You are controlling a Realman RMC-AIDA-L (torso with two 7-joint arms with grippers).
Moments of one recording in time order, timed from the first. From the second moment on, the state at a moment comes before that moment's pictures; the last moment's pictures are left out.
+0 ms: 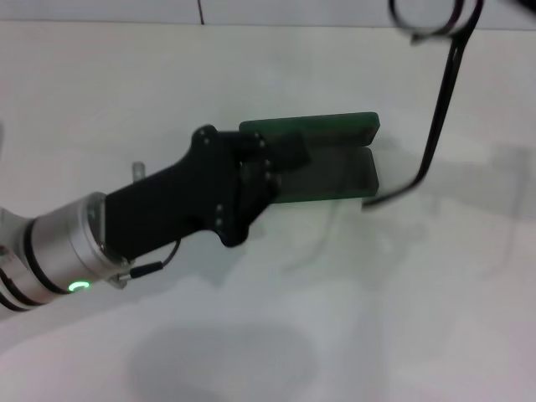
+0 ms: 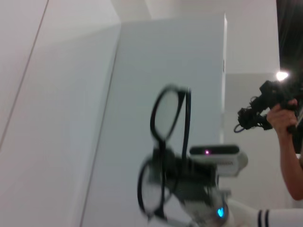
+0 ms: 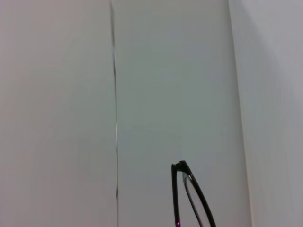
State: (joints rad) left arm -0.47 -2.09 1.34 0.25 0.99 1.85 -0.85; right arm 0.53 2.01 -0.89 -0.97 -1.29 -1.77 1.51
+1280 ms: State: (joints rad) left arm -0.51 -2.10 1.43 0.25 0.87 1.93 -0.87; right arm 0.73 2.03 -1.28 -0.62 -1.22 -1.54 1.20
